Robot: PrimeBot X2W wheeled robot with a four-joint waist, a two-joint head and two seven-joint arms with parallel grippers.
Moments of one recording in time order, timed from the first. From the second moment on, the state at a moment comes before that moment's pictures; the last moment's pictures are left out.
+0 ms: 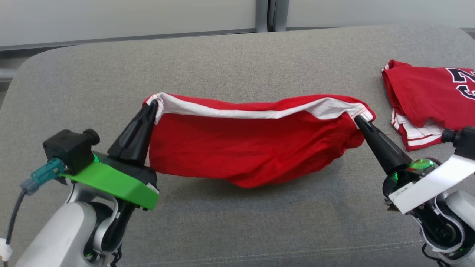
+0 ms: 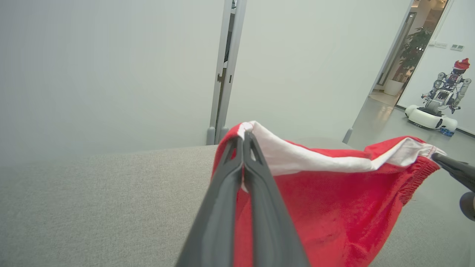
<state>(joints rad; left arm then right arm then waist) -0.33 0.45 -0.49 -0.13 -0.76 0.05 -0.05 -0.28 -0.68 0.58 -0.17 1.33 0.13 -0.24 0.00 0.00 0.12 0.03</state>
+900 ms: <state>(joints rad) -0.71 0.51 -0.42 -0.08 -0.76 0.03 0.11 -0.74 -0.76 0.62 -0.04 1.45 0.13 -0.03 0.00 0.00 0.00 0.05</state>
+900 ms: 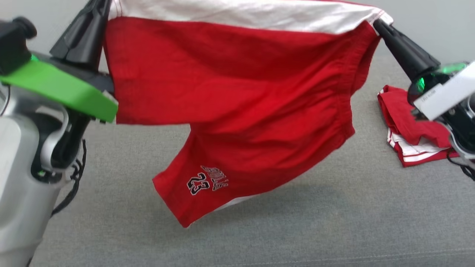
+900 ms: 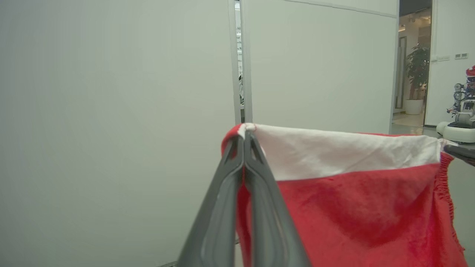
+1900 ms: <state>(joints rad) -1.42 0.19 -0.39 0.87 -0.60 -0.12 -0.26 -1.50 -0.33 0.93 0.87 0.86 0.13 -0.26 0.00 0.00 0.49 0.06</state>
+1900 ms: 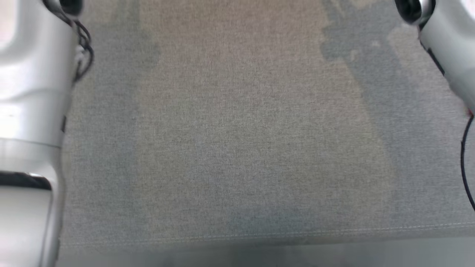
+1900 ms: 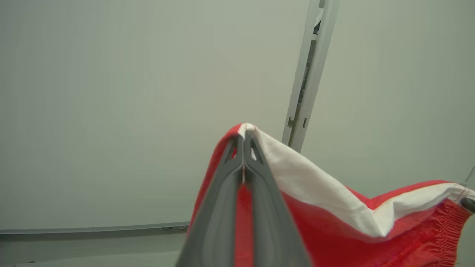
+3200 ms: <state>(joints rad) -0.15 0.20 -0.24 0.15 -0.59 -0.06 -0.04 -0.59 -0.68 0.95 0.31 0.94 0.13 -0.26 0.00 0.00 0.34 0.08</state>
